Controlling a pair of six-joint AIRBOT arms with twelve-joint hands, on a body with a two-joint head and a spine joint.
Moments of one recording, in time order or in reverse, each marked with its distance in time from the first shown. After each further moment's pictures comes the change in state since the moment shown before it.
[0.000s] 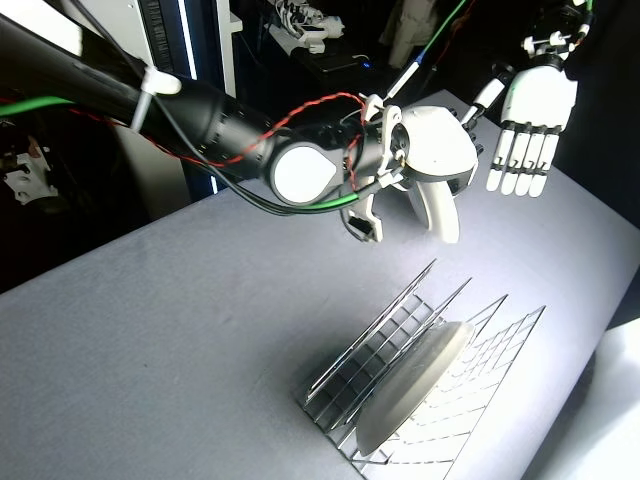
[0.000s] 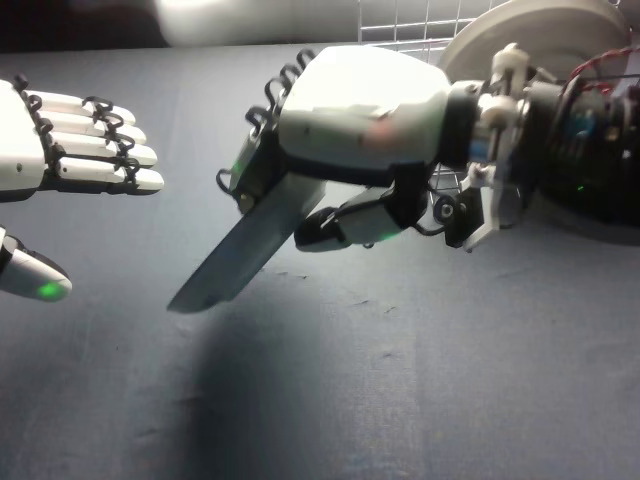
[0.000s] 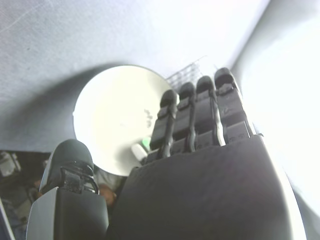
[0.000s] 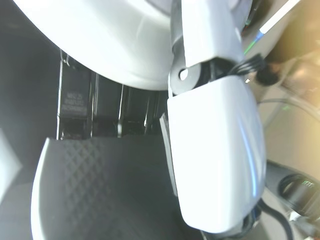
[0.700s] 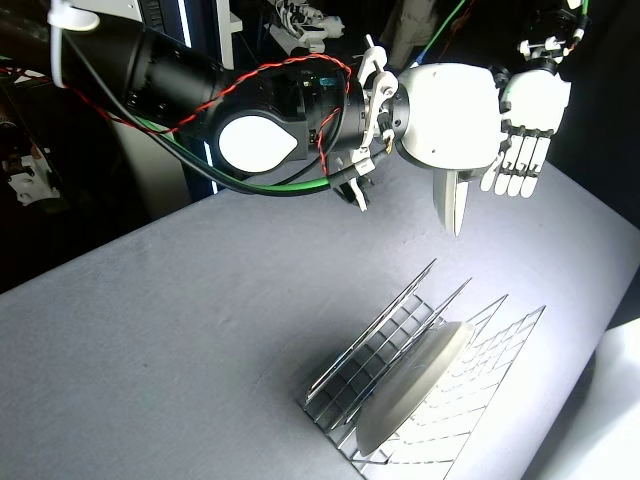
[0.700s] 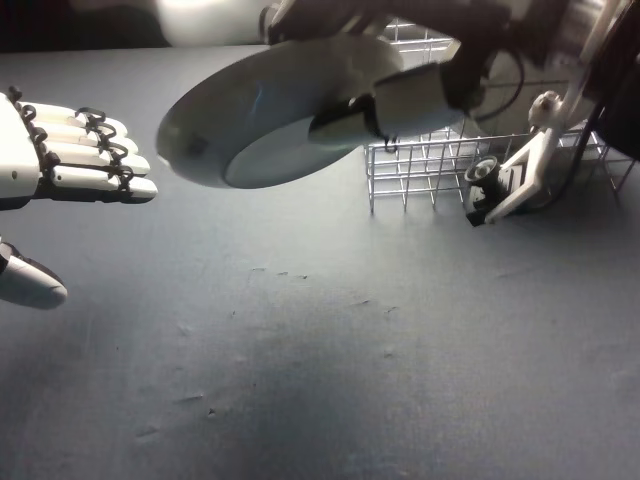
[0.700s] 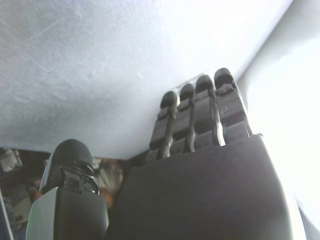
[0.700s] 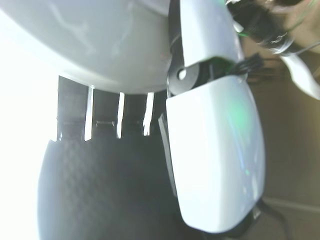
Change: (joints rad) left arm 0.024 0.003 0.000 0.000 0.006 -0.036; right arm 0.099 0.158 -0.129 0.533 -0.091 0.007
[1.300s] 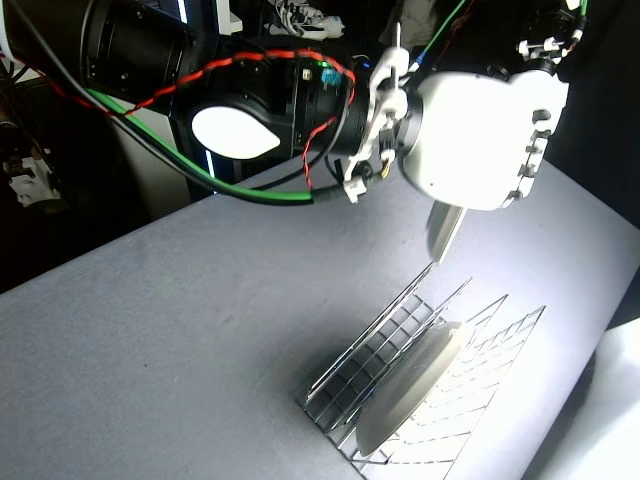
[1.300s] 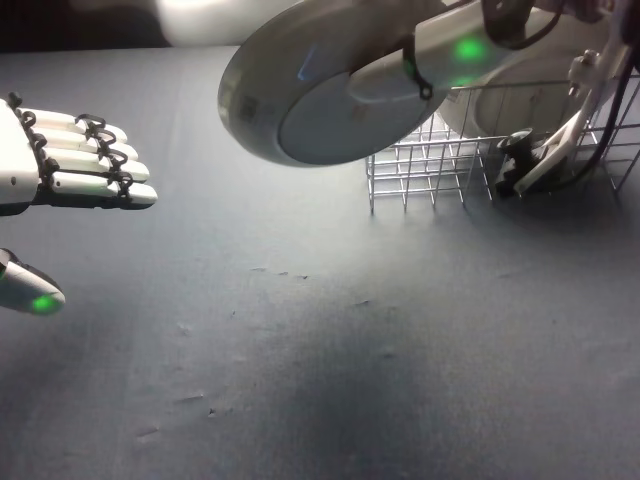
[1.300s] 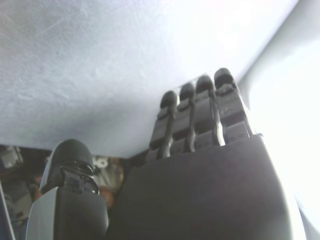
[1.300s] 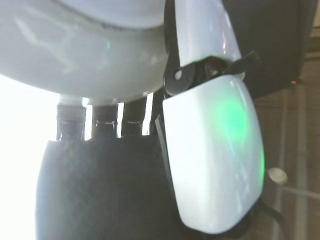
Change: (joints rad) left arm 0.013 0.000 0.000 0.000 -0.007 -0.002; right arm 0.071 0.044 0.027 0.201 -0.166 0.000
